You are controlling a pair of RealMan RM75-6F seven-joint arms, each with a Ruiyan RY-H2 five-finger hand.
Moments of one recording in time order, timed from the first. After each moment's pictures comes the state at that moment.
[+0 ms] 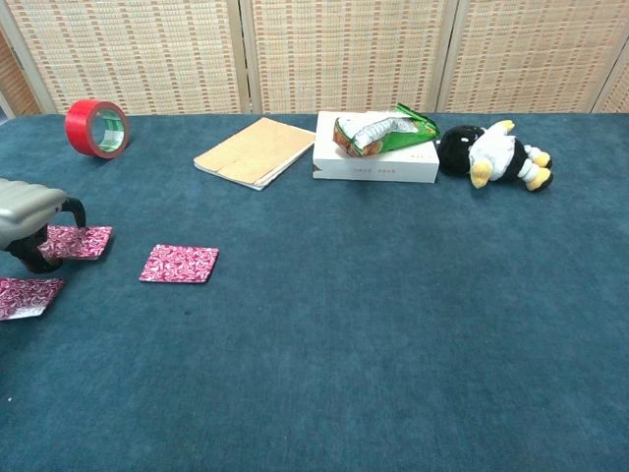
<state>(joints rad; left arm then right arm) -0.64 -1.62 -0.14 -1.30 0.73 1.14 0.82 0.02 -1.07 -0.02 -1.47 -1.77 1.71 0.16</state>
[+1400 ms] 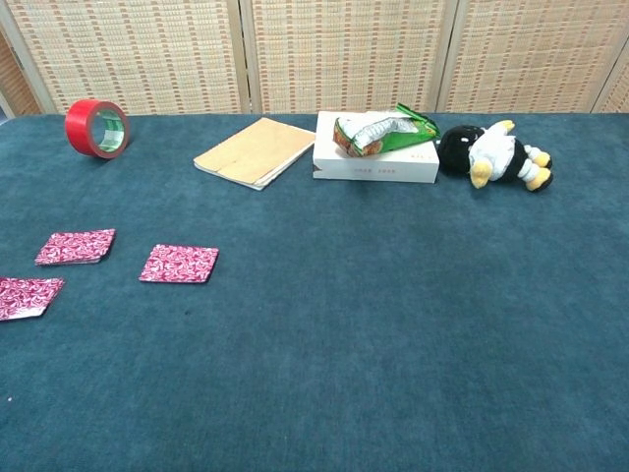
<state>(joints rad) -0.24 -1.31 0.13 -1.46 1.55 1.65 0.23 0.03 -1.09 -0.02 -1.51 -1.73 1.63 0.08</state>
